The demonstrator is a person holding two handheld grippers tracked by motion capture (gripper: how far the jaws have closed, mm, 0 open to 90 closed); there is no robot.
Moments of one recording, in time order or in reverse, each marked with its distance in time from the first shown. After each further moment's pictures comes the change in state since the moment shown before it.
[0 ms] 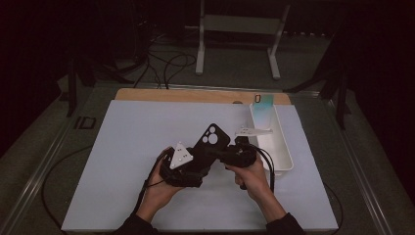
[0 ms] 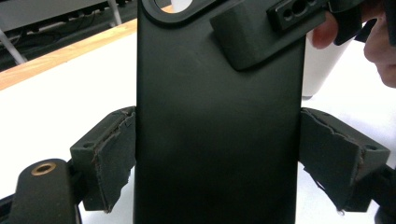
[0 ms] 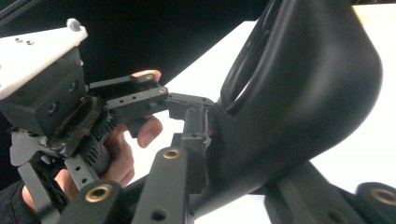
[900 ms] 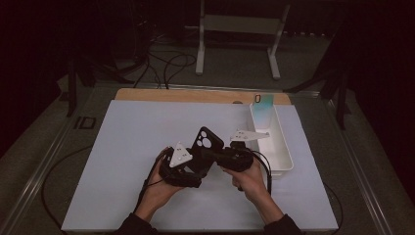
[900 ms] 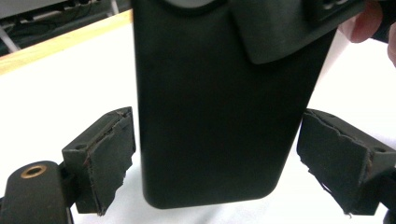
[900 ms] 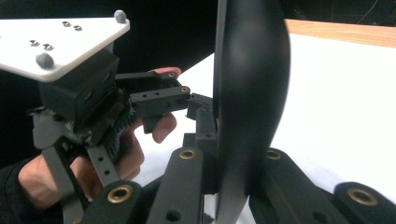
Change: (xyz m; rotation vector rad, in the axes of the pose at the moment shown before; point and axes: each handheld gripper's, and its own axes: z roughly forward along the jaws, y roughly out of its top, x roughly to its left) left arm 0.007 -0.004 0.001 0.023 -0.019 -0.035; right arm 0.015 -0.001 0.003 -0.006 -0.004 -0.113
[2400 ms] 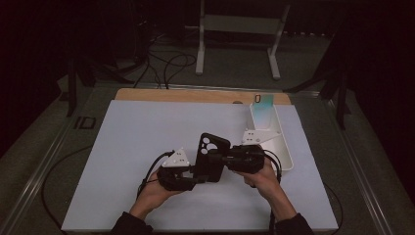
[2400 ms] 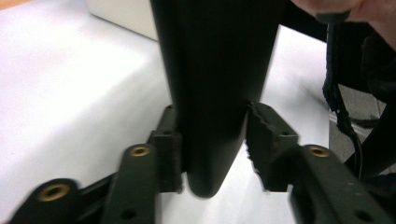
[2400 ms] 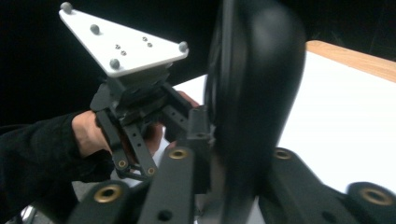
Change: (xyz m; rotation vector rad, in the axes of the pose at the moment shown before) left arm 0.004 -0.010 -0.001 0.047 -0.332 0.049; right arm -0.001 0.009 -0.029 0.001 0.130 -0.183
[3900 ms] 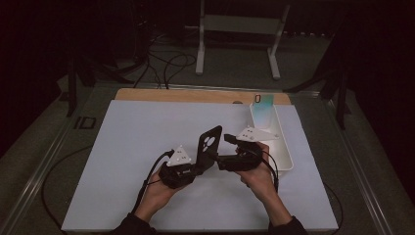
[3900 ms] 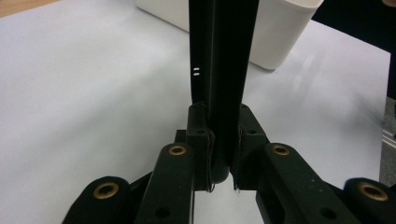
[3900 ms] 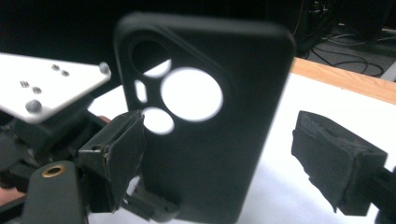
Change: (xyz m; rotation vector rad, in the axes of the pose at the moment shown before) left arm 0.001 -0.001 0.008 0.000 0.169 -0.068; right arm 0.013 0.009 0.009 -0.002 -0.379 0.066
